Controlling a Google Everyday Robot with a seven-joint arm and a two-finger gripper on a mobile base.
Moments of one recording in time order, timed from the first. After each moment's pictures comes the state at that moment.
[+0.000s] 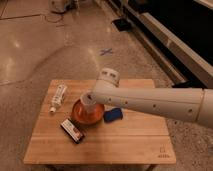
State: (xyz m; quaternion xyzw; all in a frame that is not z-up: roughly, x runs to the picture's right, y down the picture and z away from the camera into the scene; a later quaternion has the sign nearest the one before) arm 0.014 0.035 0.750 -0.05 -0.09 -0.97 0.24
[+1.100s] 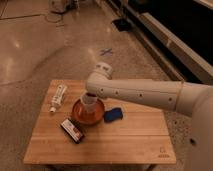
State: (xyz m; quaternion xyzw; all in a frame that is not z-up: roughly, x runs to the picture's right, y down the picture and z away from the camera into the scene) arm 0.000 0.028 0.787 -0.07 -0.12 -0.96 0.23
